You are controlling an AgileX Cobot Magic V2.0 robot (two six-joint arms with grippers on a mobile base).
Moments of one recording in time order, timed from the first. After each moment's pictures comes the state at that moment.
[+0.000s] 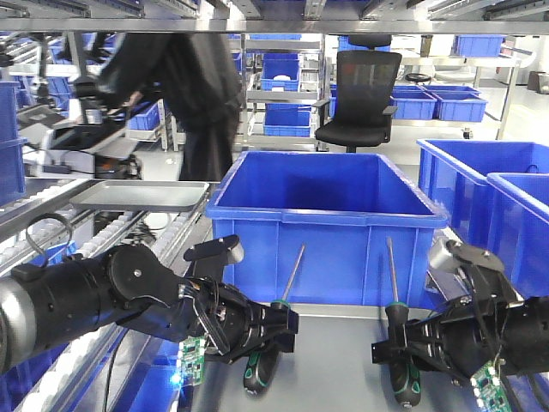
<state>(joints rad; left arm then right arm) -0.53 1.83 -1.41 -0.64 0.60 0.13 0.08 1.46 -1.01 0.82 0.71 -0.58</state>
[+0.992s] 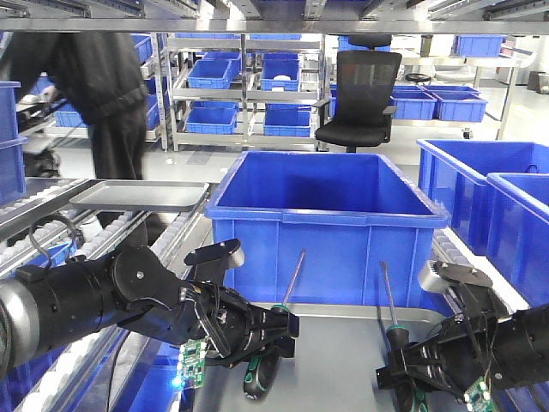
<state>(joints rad) -0.53 1.83 -1.41 -0.64 0.62 0.12 0.08 1.51 -1.01 0.73 0.73 -0.57</state>
